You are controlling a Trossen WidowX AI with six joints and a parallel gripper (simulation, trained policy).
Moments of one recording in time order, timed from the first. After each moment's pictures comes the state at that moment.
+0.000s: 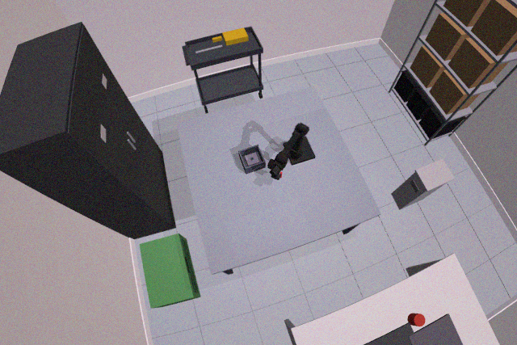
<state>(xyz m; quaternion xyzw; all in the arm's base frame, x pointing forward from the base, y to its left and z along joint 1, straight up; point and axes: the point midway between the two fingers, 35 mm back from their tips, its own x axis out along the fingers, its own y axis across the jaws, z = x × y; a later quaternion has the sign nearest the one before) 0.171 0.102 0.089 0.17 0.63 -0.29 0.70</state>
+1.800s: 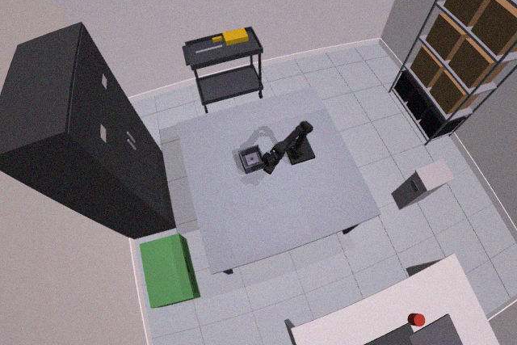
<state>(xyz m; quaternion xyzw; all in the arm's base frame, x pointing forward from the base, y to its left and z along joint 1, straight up) 0.218 0.082 0.127 0.31 0.56 -0.26 0.73</state>
